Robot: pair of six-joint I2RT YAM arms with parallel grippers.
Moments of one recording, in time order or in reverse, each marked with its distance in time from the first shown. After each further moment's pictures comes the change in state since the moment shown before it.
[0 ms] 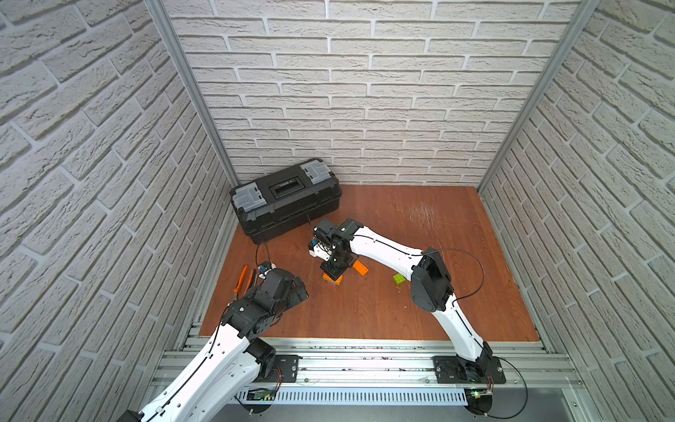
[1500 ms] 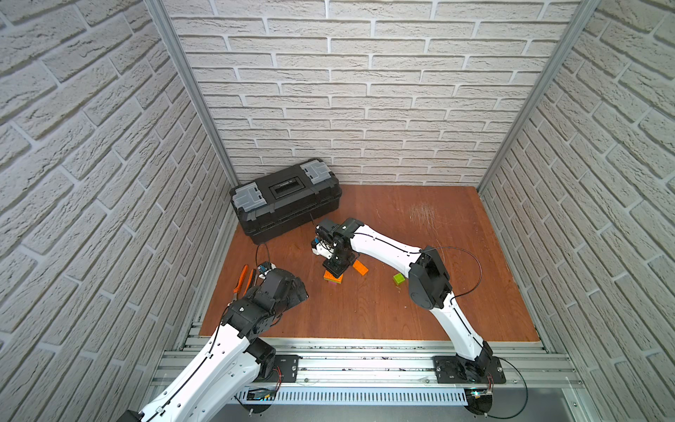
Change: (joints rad) left arm 0.000 0.000 -0.002 0.000 0.000 -0.002; right arm -0.032 0.028 0.013 -0.001 0.022 -0.019
